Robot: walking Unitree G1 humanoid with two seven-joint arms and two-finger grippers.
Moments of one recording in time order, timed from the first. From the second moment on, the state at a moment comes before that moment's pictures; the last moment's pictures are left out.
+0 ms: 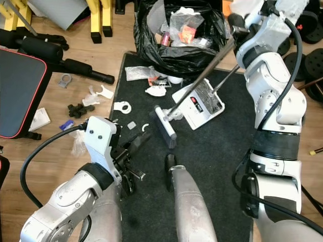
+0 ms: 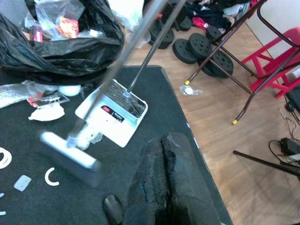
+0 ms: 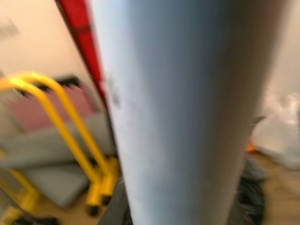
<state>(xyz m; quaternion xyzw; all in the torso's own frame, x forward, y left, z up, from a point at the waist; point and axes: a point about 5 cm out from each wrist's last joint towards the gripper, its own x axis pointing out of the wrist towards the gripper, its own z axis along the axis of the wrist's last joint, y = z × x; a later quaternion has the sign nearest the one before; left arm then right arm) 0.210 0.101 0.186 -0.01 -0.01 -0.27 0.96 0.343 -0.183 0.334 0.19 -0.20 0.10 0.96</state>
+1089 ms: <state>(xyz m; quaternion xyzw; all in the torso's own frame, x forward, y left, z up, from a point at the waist) 0.244 0.139 0.169 0.02 0.02 -0.15 0.99 0.293 -0.138 0.307 0.10 -0.23 0.27 0.93</state>
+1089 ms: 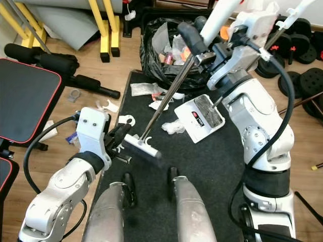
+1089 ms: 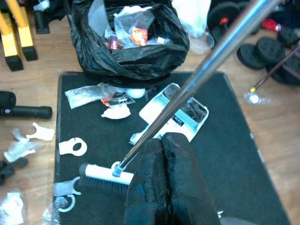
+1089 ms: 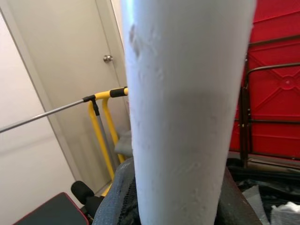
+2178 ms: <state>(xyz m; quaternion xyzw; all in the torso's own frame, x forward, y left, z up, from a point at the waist) 0.265 0.132 0.156 -0.02 0.02 -0.14 0.99 0.287 -0.121 0.284 0.09 -0.22 0.28 0.93</state>
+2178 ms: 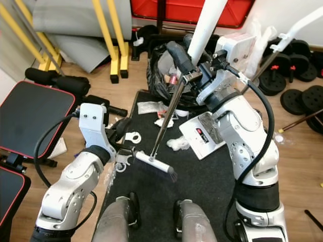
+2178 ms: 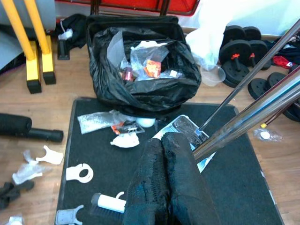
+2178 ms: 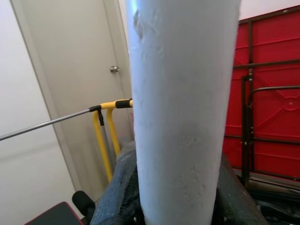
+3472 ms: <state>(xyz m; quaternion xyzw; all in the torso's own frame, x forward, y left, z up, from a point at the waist) 0.265 0.133 0.143 -0.03 0.02 -0.12 0.99 0.291 -0.112 0.271 0.09 -0.22 0.29 0.93</state>
